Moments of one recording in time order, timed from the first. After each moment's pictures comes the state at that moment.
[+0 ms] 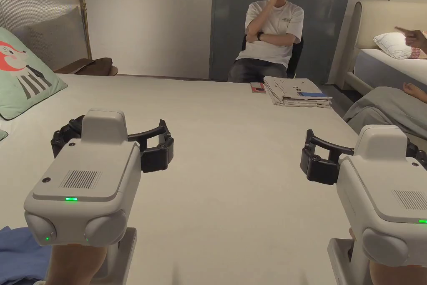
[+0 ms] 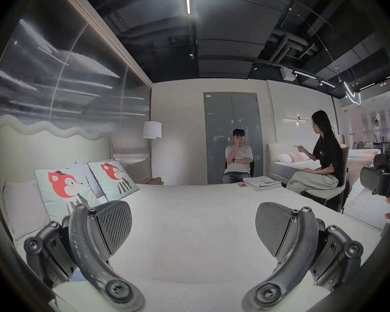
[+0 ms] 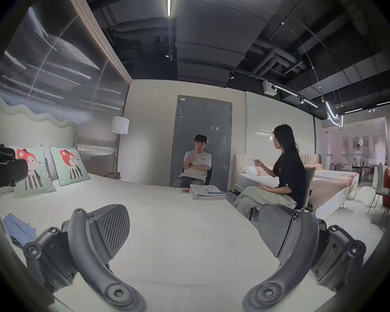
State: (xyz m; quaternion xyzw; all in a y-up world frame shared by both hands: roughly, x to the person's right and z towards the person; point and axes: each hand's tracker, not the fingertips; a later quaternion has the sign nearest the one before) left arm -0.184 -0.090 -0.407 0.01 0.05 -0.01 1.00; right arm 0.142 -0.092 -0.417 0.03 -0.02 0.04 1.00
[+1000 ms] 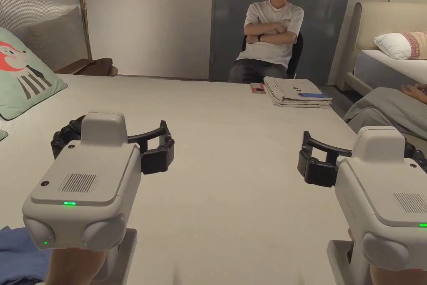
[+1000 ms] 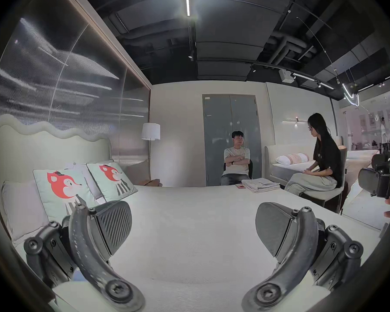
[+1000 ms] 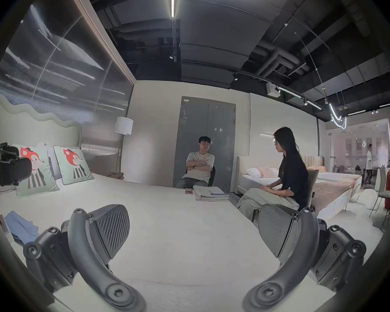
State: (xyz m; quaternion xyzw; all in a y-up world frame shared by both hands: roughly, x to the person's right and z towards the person) left arm -0.184 -0.092 -0.403 0.02 0.05 -0.01 1.00; right arm 0.140 -0.092 -0.412 0.04 0.00 0.04 1.00
